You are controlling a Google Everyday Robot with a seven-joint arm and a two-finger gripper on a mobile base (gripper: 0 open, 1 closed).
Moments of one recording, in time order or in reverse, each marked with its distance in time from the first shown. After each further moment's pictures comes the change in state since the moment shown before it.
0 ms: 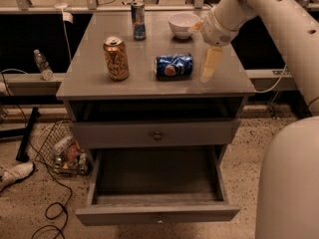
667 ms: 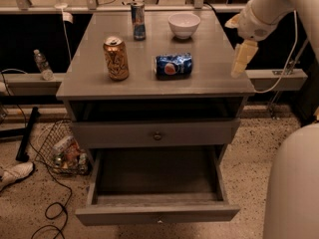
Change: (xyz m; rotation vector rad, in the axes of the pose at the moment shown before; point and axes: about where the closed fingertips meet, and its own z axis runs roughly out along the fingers) arm 0.083 0.007 -0.053 0.049 0.128 0.166
